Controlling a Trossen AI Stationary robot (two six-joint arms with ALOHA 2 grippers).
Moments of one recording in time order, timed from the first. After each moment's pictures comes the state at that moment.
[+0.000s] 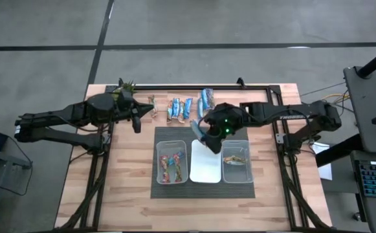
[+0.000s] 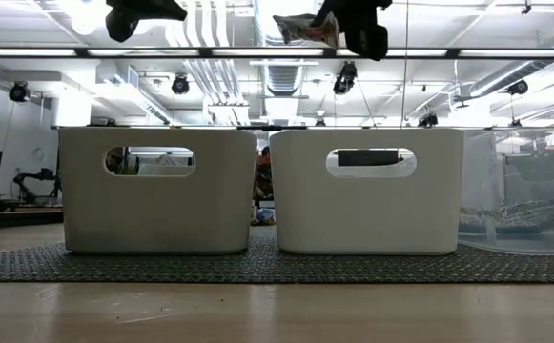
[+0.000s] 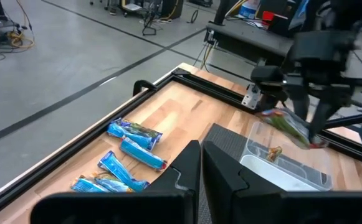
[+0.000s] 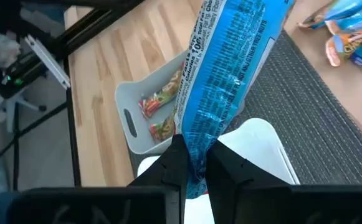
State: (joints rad) left arm 0.10 0.78 0.93 -0.40 -0.29 -0.30; right arm 0.01 1.49 1.38 -0.66 -0.13 0.56
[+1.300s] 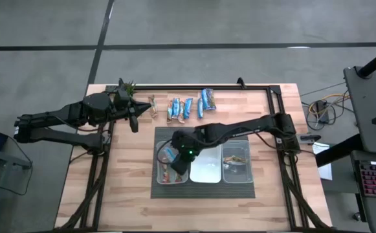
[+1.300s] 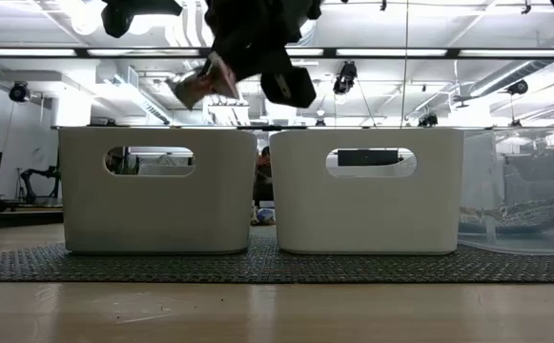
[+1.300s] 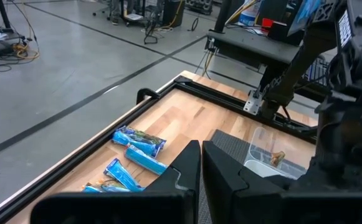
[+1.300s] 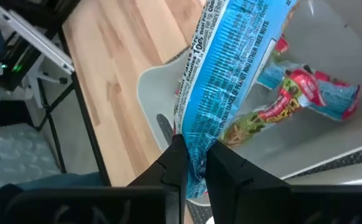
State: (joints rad) left arm 0.10 0.75 0.93 -0.40 -0.31 -0.26; right arm 0.11 2.05 1.77 -0.64 -0.26 0.80
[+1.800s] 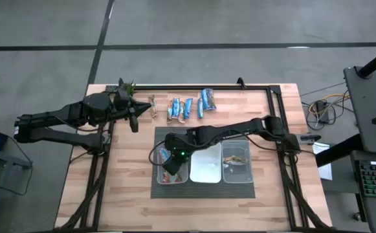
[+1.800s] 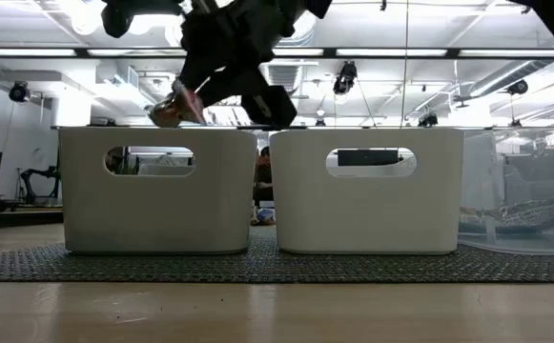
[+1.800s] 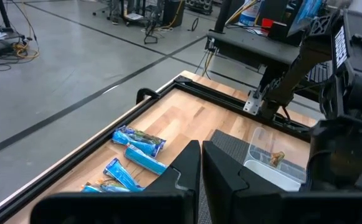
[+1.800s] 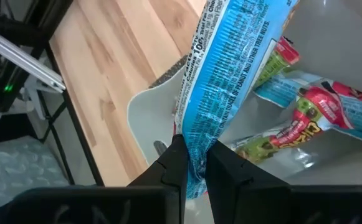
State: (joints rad) left arm 0.10 0.75 0.93 -0.40 -0.30 -0.27; right arm 0.10 2.19 1.90 -0.65 -0.26 0.86
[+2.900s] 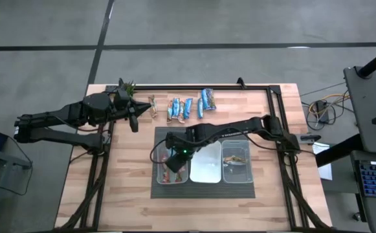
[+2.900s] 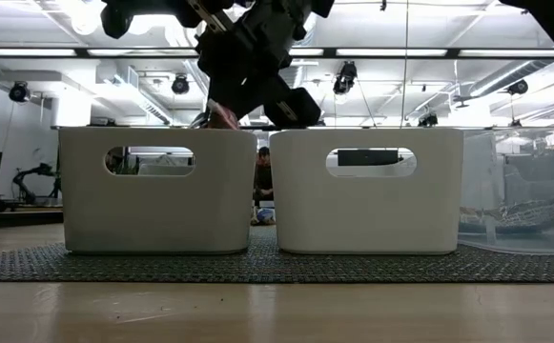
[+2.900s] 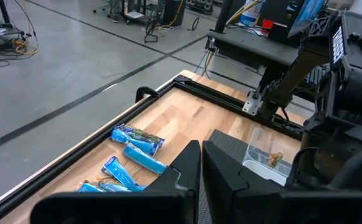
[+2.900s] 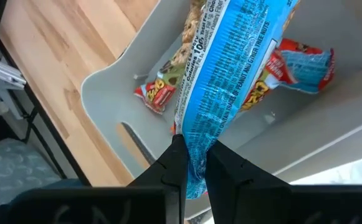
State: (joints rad) left arm 0.10 0.75 0.93 -0.41 -0.30 -0.29; right arm 0.09 2.19 1.94 -0.84 -0.27 0.91
